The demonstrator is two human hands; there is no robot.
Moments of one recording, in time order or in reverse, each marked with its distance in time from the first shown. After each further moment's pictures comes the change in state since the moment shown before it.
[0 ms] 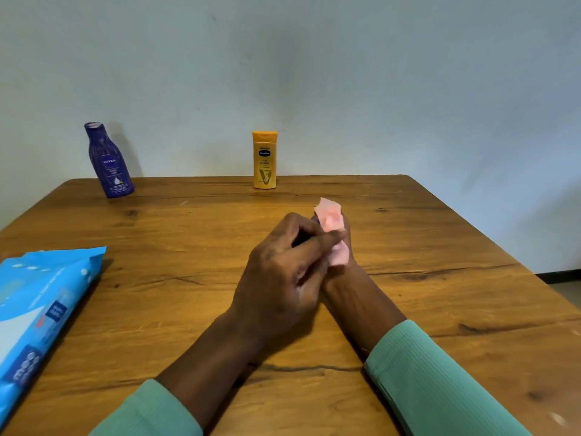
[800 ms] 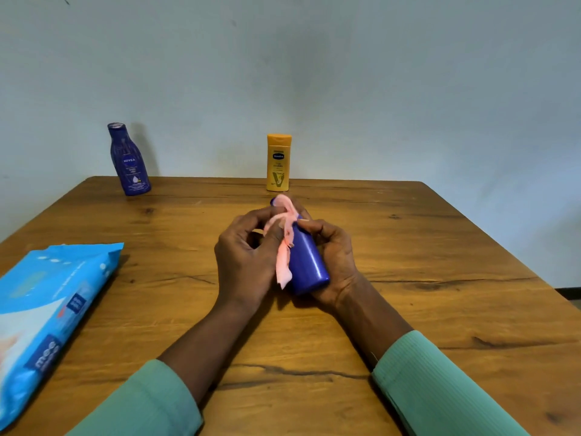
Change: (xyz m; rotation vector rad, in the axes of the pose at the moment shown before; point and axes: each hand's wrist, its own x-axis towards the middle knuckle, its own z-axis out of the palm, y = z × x) left_hand 0.000 -0.037 0.003 -0.428 0.307 -0.724; right_hand 0.002 0.008 0.002 -0.038 -0.369 0.067
